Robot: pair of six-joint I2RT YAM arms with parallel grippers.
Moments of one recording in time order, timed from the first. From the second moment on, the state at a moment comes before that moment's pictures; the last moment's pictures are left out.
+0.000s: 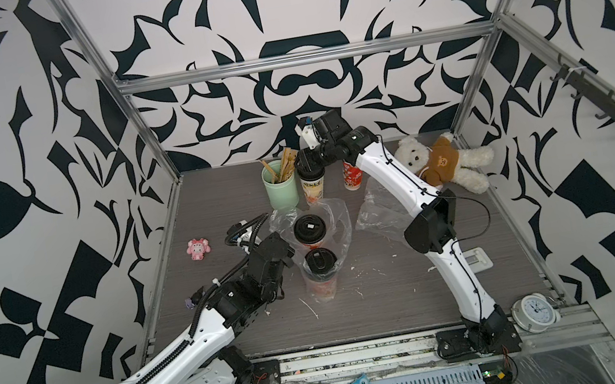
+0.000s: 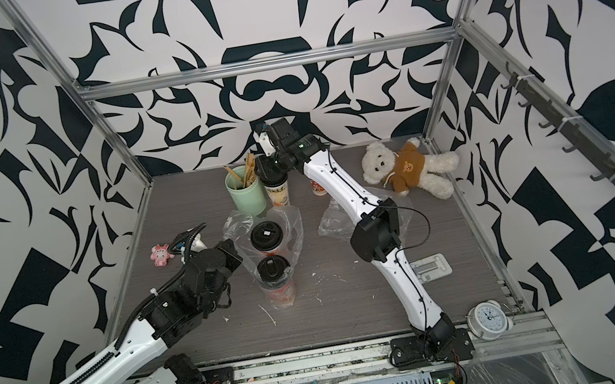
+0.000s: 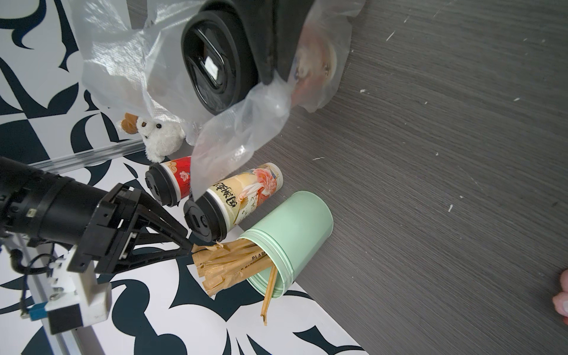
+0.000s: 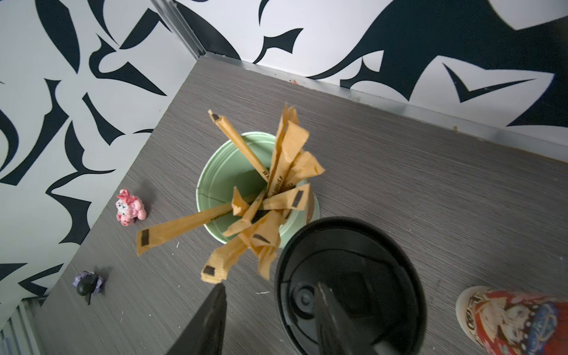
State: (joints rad) left arm -0.85 0.90 0.69 -0.30 -0.61 -1.10; right arm 0.58 2.40 2.62 -0.93 -0.26 0.23
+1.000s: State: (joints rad) left arm -0.85 0.90 0.69 -0.31 -0.61 -1.10; right arm 0.59 2.43 2.62 -0.88 -0.22 0.28
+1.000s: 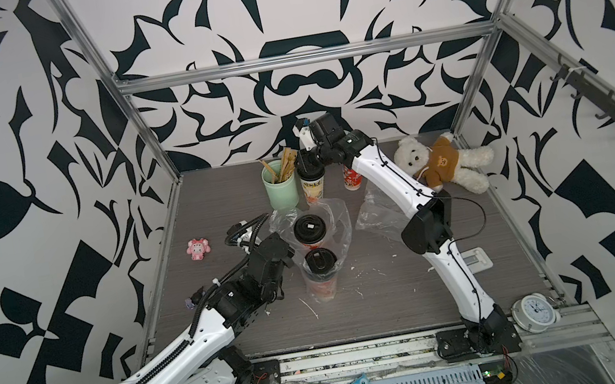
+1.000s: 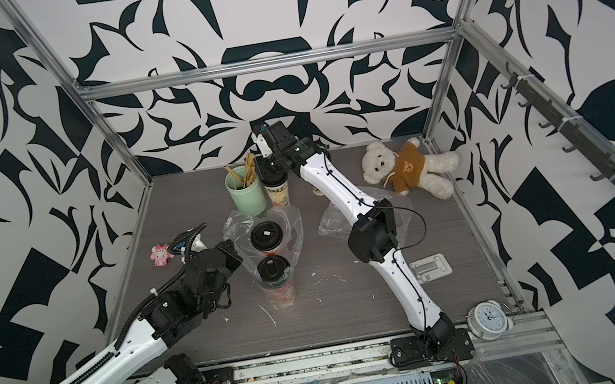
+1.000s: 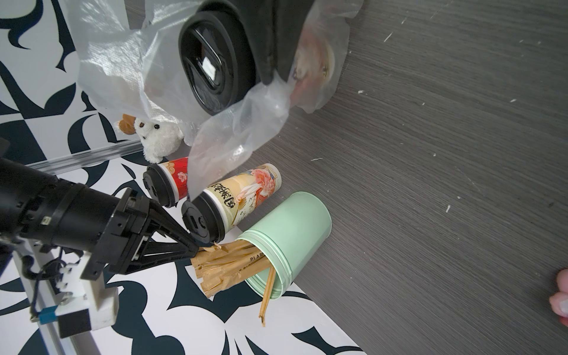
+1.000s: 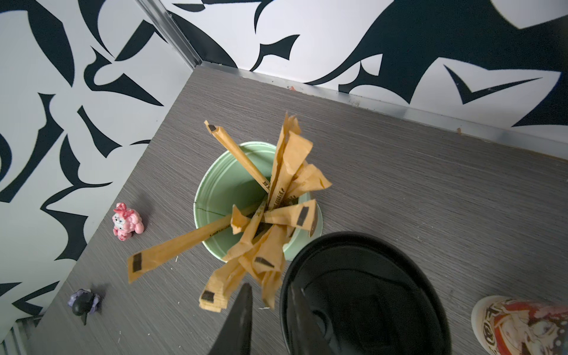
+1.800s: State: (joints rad) left arm -0.85 0.90 0.69 -0.31 -0.61 -1.10; right arm 0.59 2.37 2.61 -0.86 -0.22 0.27
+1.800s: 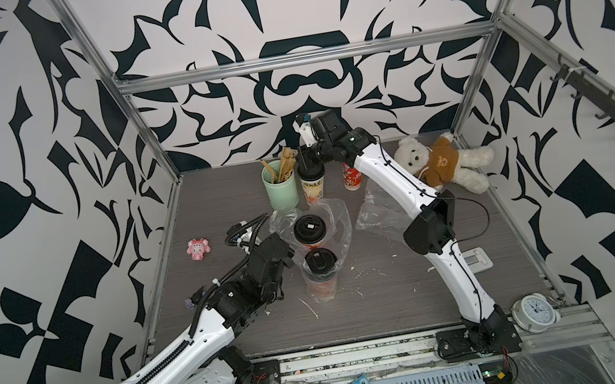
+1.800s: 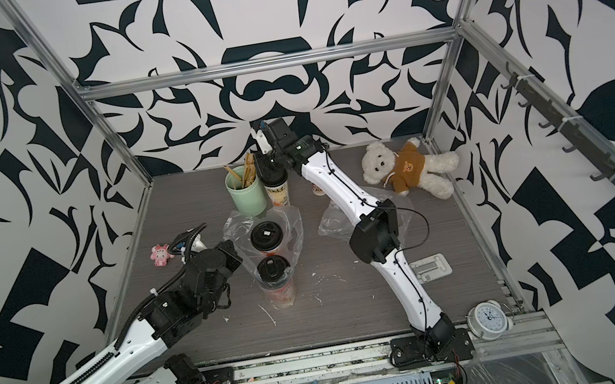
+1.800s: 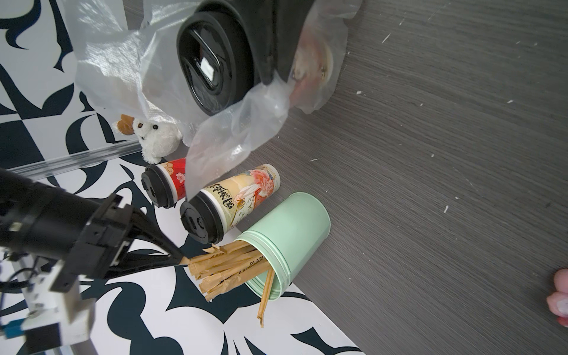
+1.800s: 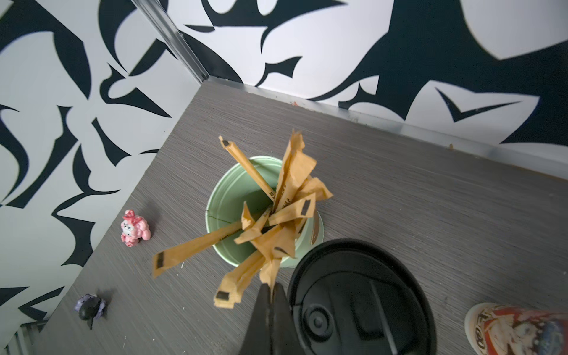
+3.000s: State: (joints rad) left arm -0.85 0.85 0.69 -0.31 -0.54 -1.03; right arm 0.84 1.45 2.11 -0.89 -0.25 0.17
